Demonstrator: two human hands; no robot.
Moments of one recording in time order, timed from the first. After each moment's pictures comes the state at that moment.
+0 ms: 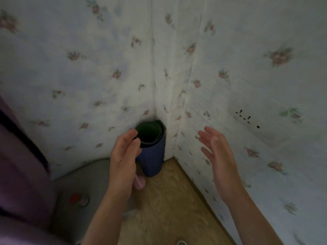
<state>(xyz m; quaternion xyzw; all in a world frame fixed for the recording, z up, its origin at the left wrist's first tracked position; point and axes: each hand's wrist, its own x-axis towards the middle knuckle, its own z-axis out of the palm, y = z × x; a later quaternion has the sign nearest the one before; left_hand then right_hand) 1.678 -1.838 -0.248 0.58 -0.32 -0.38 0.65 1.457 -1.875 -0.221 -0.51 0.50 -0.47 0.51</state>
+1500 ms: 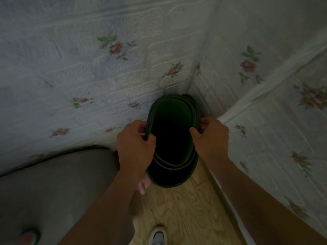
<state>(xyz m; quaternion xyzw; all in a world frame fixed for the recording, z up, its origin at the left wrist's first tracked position) 1.809 -2.118 -0.637 0.82 -0.38 -0.21 0.37 1.649 -2.200 -0.636 -0.65 0.69 -0.17 0.27</state>
